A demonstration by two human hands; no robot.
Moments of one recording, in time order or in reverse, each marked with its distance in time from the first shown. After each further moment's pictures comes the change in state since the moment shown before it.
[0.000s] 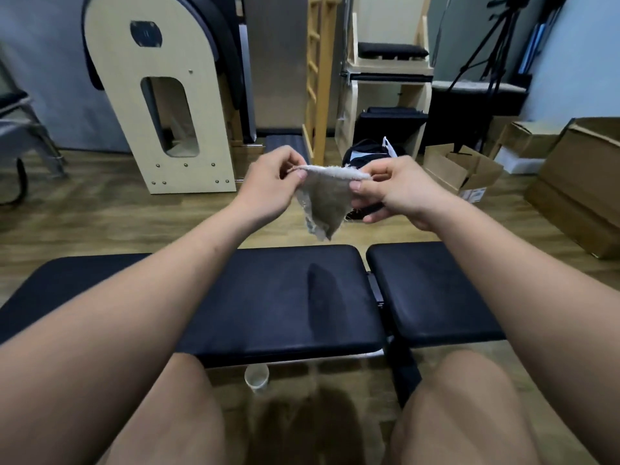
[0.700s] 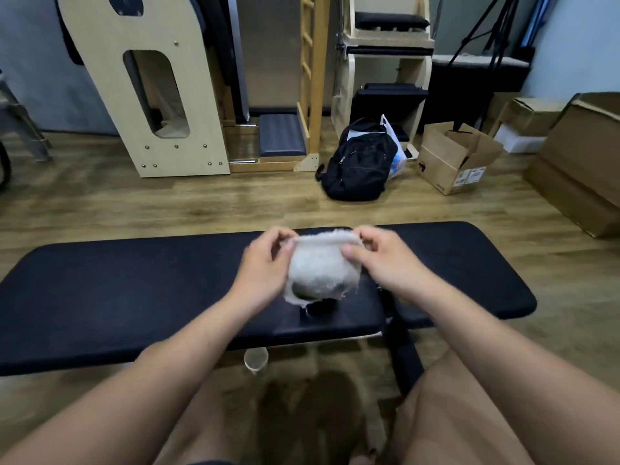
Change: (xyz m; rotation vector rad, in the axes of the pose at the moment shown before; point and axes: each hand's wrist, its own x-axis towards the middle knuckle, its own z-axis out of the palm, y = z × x) left_hand -0.119 -0.047 0.044 -0.138 -0.027 -0.213; right_hand -0.063 0.091 0.053 -0.081 -0.031 0.025
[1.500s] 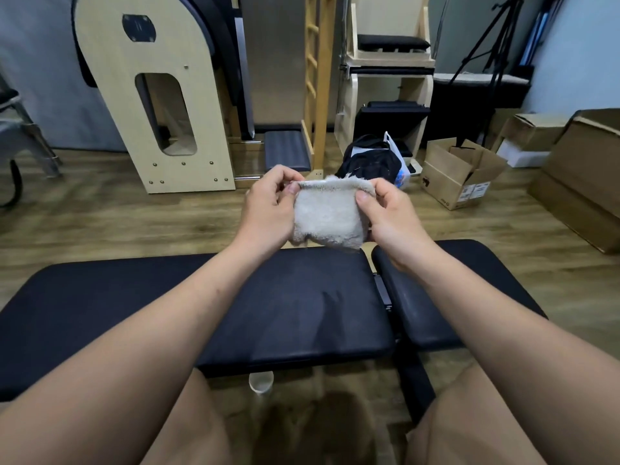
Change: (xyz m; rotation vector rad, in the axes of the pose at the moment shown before) left_hand 0.083 0.051 -0.025 -0.085 0.132 0.170; right_hand 0.059 -0.048 -0.011 0.199 0.232 -0.154
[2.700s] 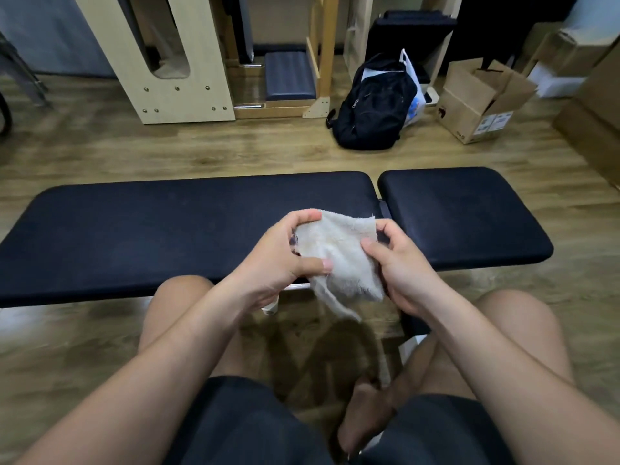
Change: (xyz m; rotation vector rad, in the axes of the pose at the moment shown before) left_hand -0.161 -0.012 -0.004 -0.284 -0.409 -0.634; right_hand -0.146 0.073 0.013 0.305 -0.077 0.503
